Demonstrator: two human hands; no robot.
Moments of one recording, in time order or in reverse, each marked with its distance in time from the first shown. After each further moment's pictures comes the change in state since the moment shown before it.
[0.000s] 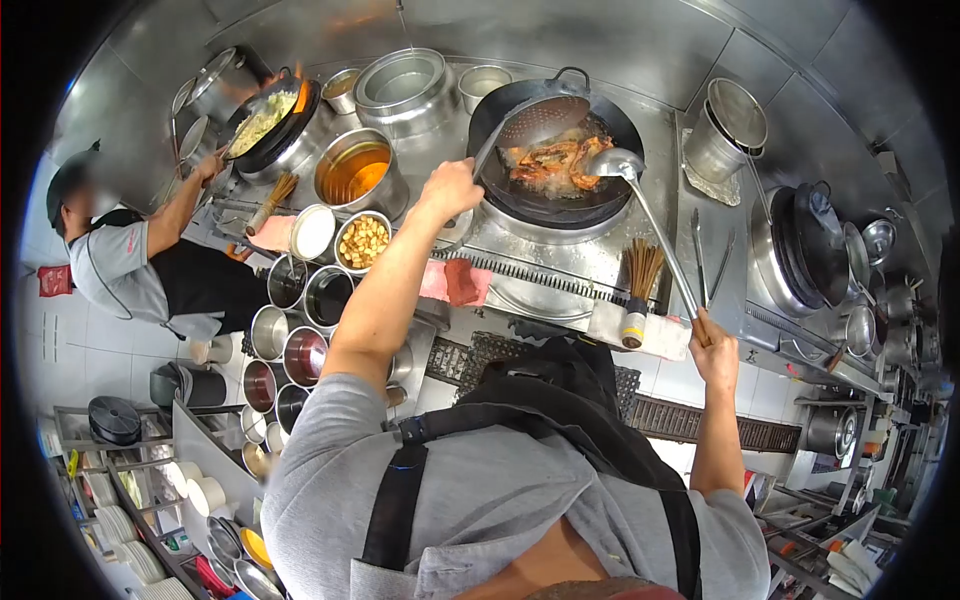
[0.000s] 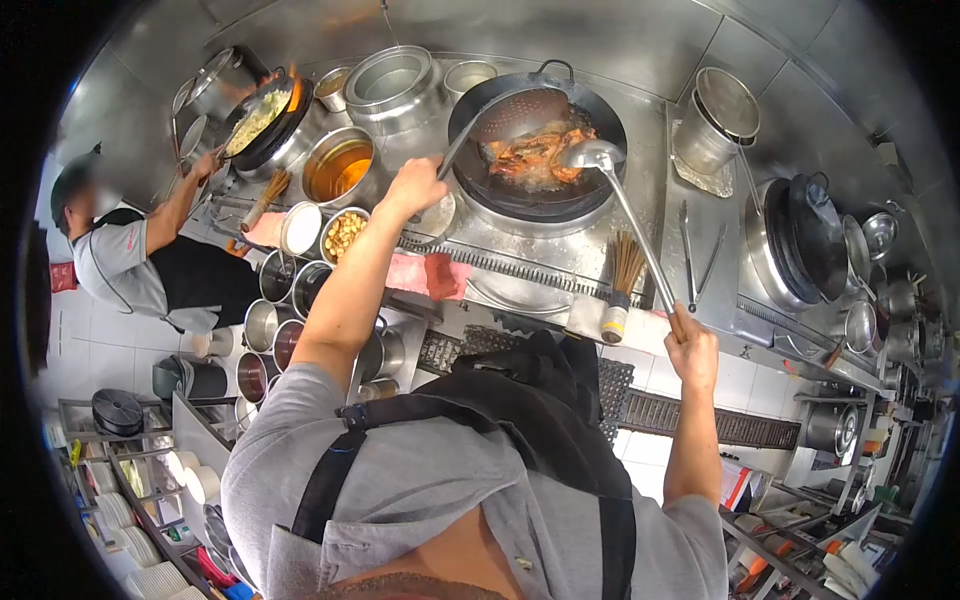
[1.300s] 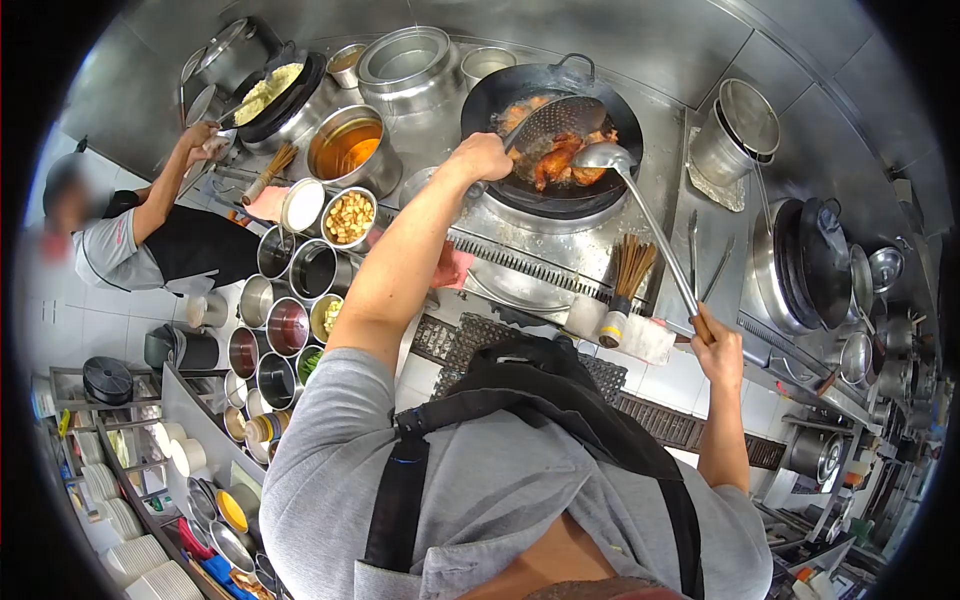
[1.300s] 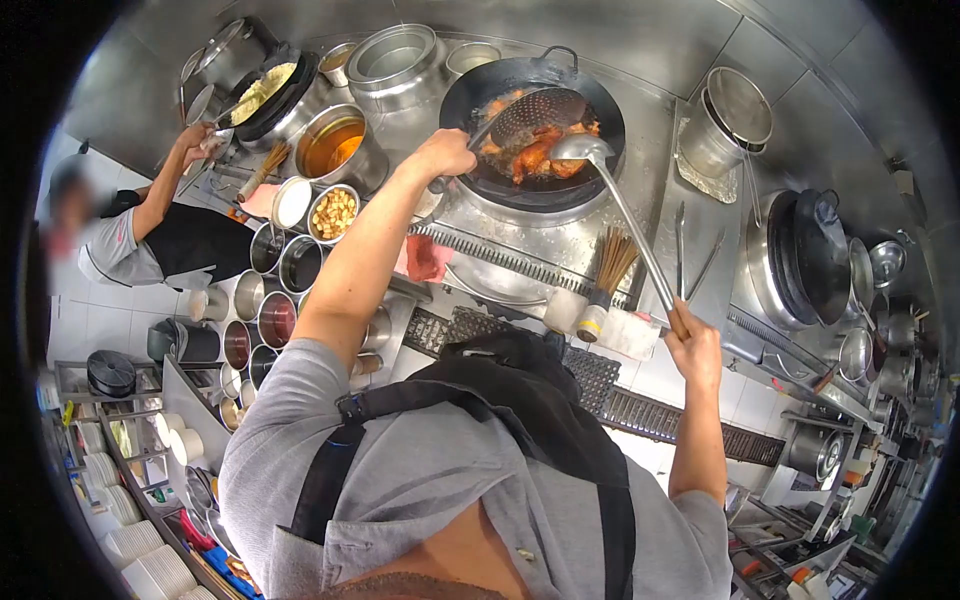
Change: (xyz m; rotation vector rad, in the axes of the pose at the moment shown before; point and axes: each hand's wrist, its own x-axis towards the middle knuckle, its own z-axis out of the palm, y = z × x) left_hand 0.045 0.070 0.013 -0.017 -0.216 -0.113; right_hand 0.035 0.034 -0.035 0.113 -0.166 0.019
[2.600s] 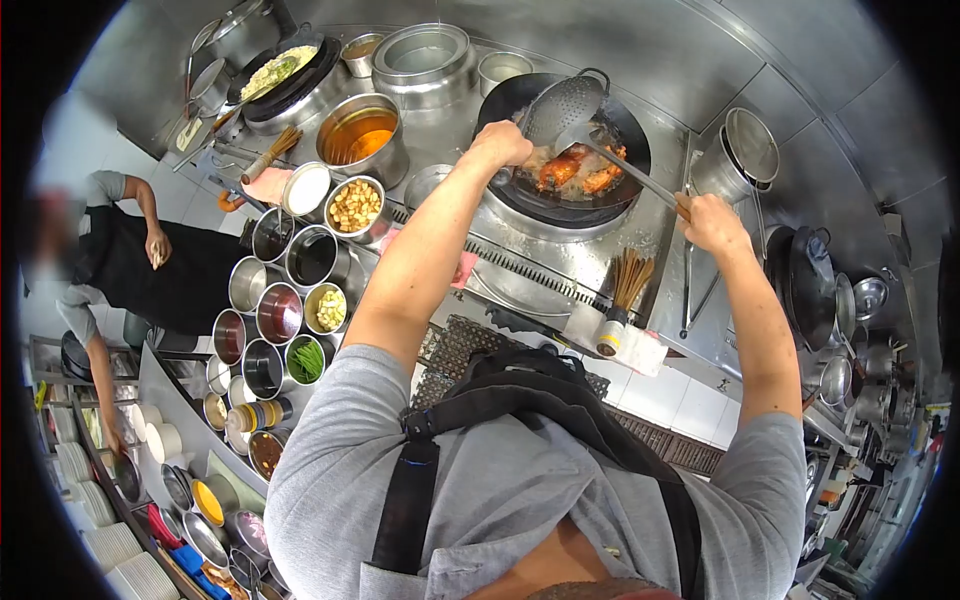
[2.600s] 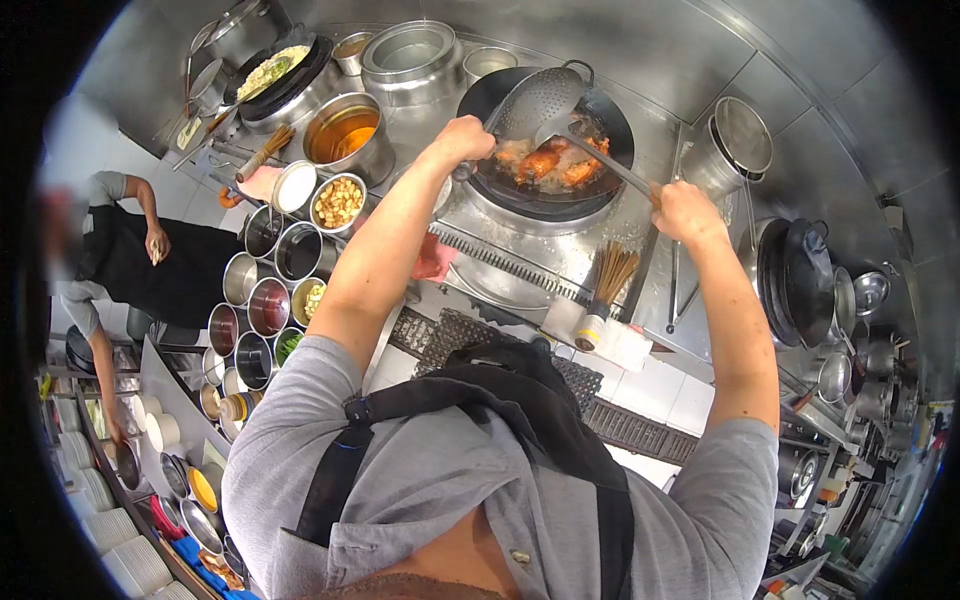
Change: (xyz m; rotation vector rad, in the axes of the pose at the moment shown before) left_hand 0.007 -0.009 -0.015 -0.246 0.005 -0.174; right_hand 0.195 -0.102 -0.005 -0.703 -0.364 -0.269
